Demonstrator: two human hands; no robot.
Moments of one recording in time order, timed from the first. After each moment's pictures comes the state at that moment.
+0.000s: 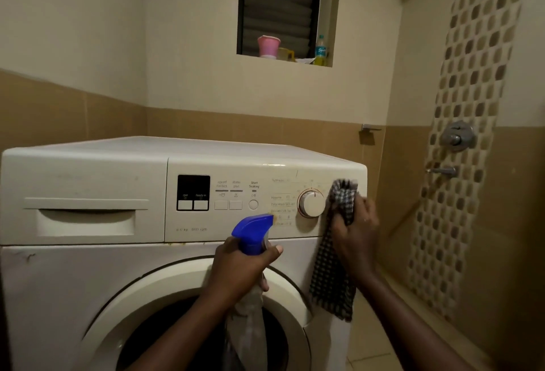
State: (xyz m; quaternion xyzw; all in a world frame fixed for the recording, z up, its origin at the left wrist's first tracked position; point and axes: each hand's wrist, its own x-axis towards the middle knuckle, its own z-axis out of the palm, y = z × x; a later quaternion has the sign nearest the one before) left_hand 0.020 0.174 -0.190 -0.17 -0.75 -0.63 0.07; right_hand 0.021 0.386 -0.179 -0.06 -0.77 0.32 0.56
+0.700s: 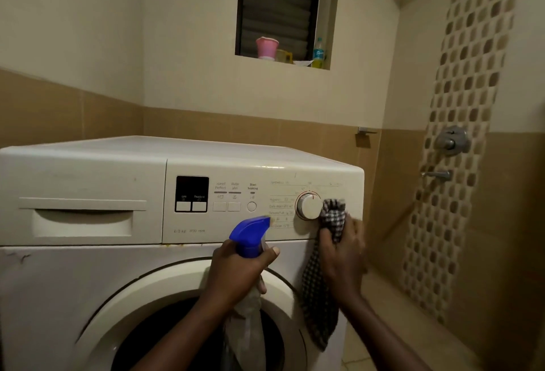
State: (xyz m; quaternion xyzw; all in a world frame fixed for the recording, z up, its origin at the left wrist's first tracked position) left_hand 0.022 0.175 -0.193 -0.17 -0.74 -0.64 0.08; right_hand 0.024 0.362 -0.205 -0.09 -0.74 0.35 0.56
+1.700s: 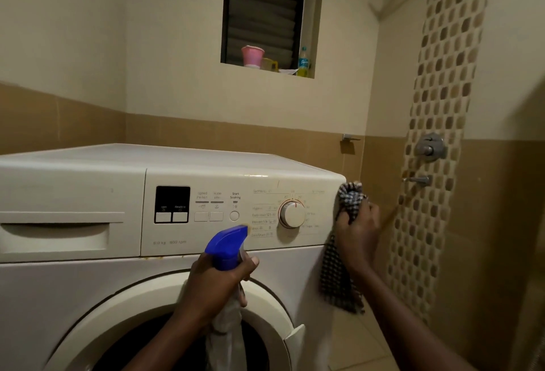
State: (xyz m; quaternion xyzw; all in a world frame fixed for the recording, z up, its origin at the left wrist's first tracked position) left_hand 0.019 0.169 -0.197 -0.18 -0.73 -0.66 0.05; right_hand 0.023 0.418 -0.161 -0.19 -0.73 0.34 0.56
